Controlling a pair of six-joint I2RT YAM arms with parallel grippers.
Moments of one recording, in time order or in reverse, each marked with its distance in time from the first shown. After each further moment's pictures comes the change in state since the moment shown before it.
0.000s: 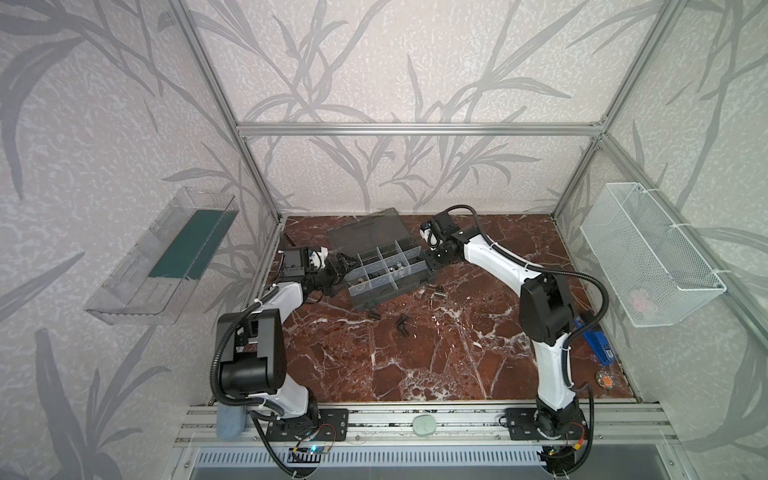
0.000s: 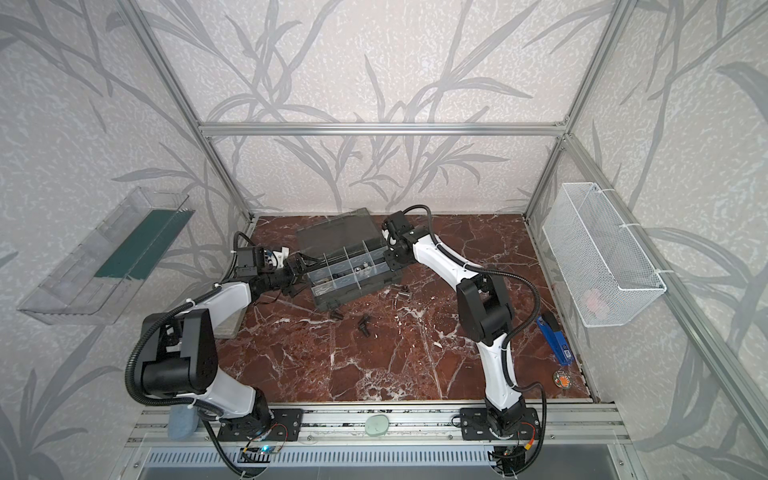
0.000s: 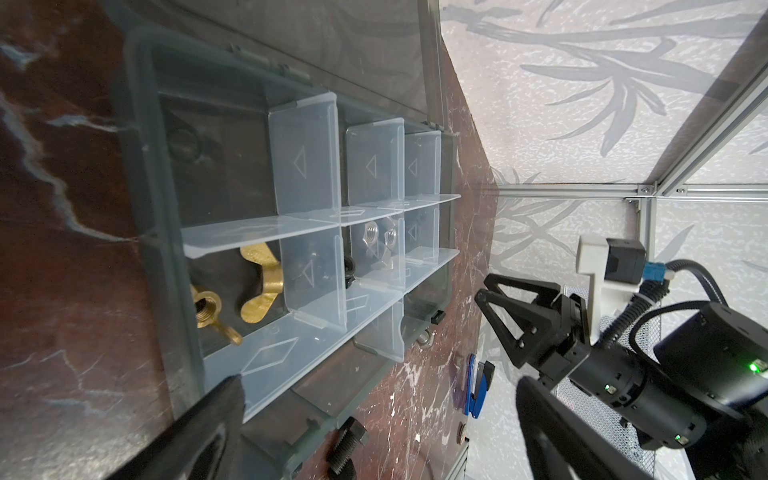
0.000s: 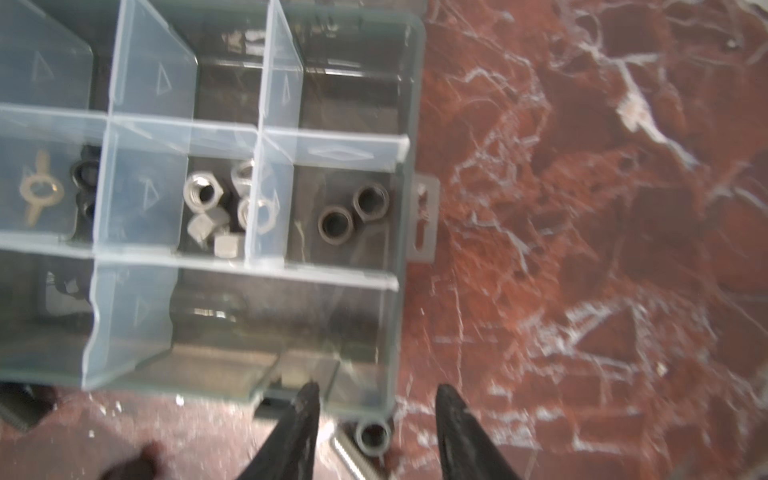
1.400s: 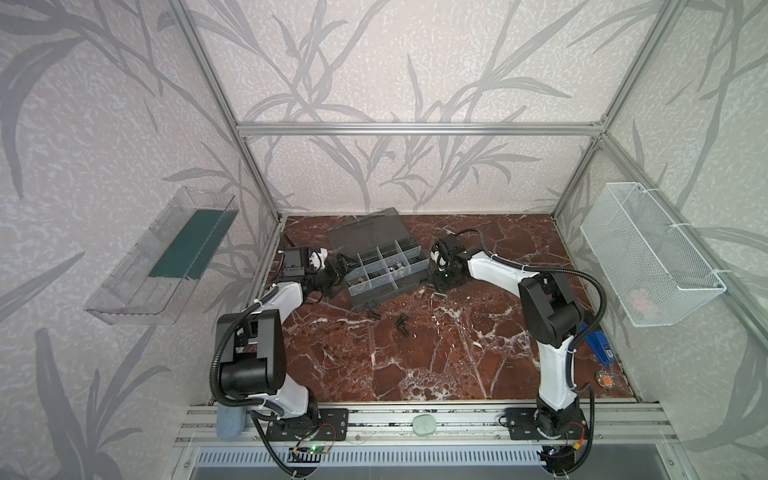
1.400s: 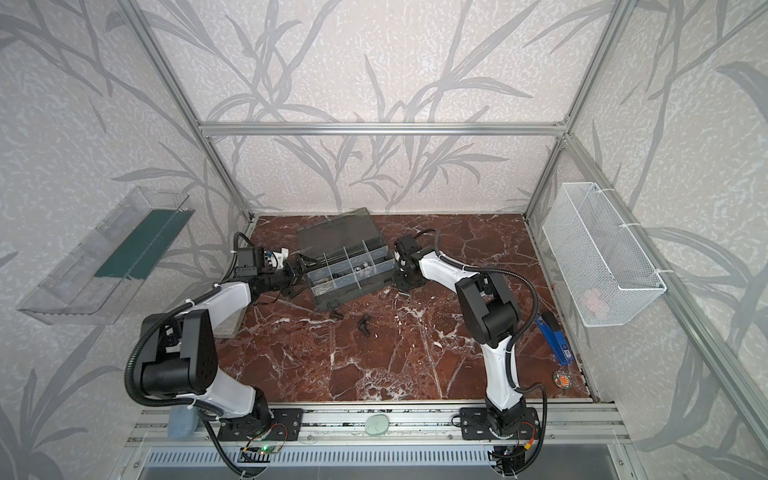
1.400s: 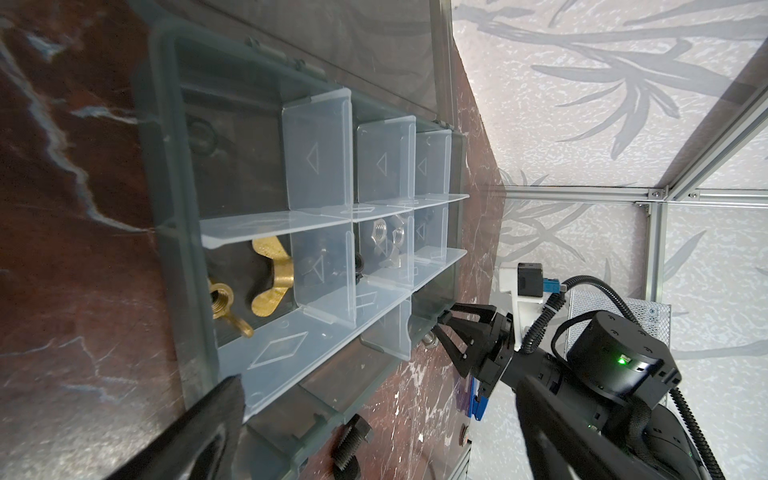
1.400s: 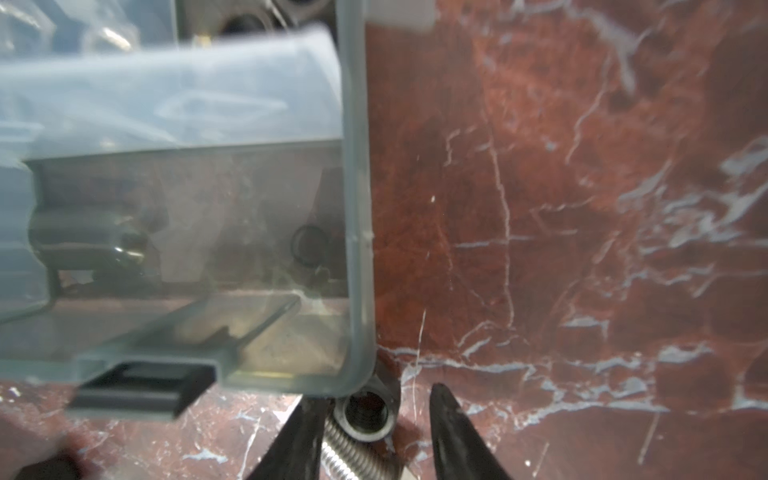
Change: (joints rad) left arm 0.000 -0.005 0.000 -0.026 -0.018 0.010; right arm -0.022 -0.006 -0.286 0.151 -0.090 0.126
